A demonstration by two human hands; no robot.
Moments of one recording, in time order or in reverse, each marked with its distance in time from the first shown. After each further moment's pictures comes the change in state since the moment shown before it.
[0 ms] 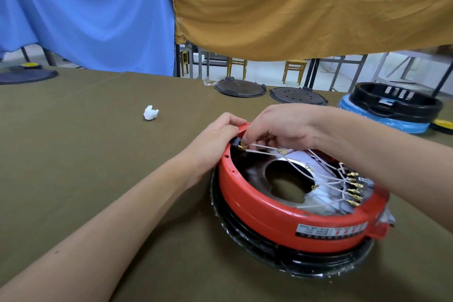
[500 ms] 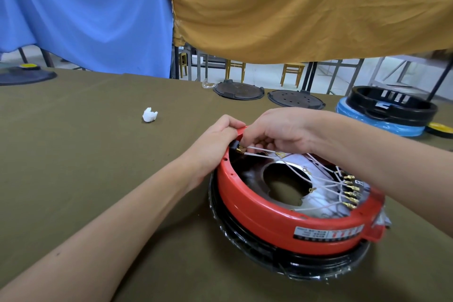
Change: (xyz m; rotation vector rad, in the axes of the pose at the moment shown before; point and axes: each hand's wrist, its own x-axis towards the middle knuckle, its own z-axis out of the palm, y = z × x) left_hand 0.001 0.000 0.002 0.000 0.016 -0.004; right_hand 0.001 -0.002 0.003 0.023 0.018 0.055
